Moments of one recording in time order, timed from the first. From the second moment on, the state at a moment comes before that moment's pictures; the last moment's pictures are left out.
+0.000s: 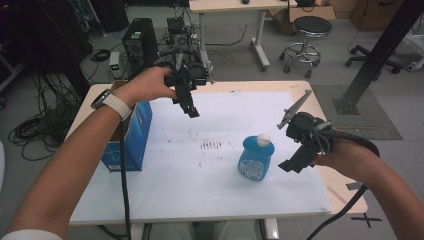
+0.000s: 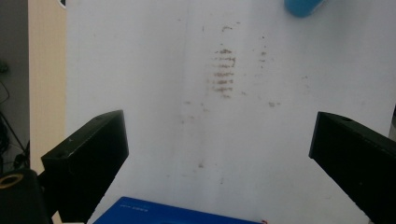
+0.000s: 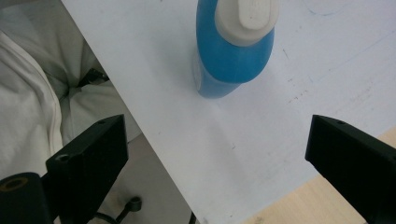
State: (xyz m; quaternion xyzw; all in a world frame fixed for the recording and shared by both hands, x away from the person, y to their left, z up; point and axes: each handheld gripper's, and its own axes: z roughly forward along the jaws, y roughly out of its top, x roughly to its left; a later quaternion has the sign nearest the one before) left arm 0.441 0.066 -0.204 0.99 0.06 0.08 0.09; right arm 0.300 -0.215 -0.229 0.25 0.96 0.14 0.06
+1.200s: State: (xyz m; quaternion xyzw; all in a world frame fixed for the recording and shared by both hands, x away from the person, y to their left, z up) left arm 0.442 0.063 -0.207 0.99 0.06 0.07 0.09; right arm 0.303 -0.235 -0.279 0.26 0.93 0.24 0.06
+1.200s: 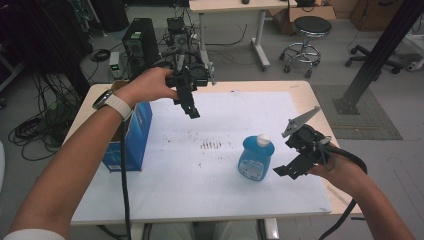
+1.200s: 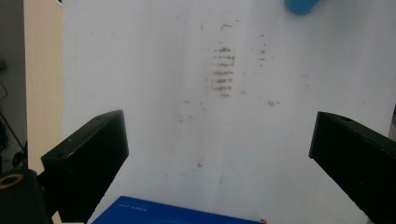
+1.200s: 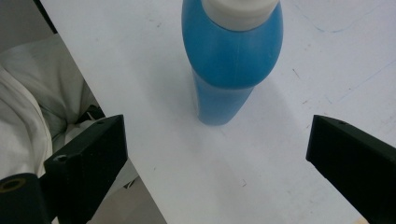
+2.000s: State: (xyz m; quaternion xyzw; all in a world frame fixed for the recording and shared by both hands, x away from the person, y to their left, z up) left arm 0.441 0.059 -0.208 0.99 0.06 0.07 0.08; right arm 0.298 -0.245 -0.302 0.27 0.91 0.32 0.08
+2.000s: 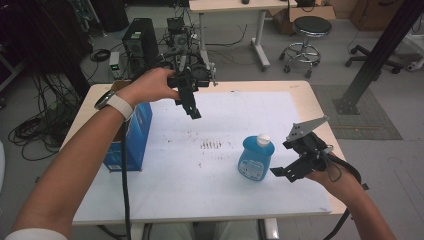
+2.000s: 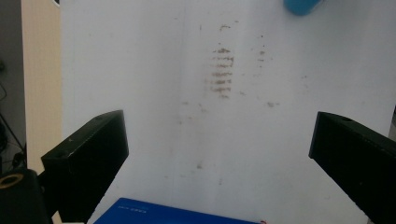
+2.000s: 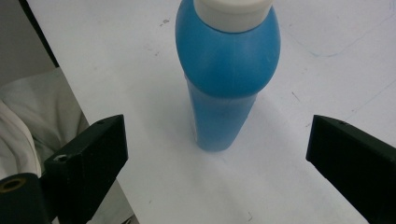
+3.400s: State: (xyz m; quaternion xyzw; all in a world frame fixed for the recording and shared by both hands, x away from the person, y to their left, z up) left arm 0.441 0.061 -0.210 0.99 0.06 0.07 0.08; right arm 0.292 -0.263 -0.335 0.28 0.86 0.42 0.10
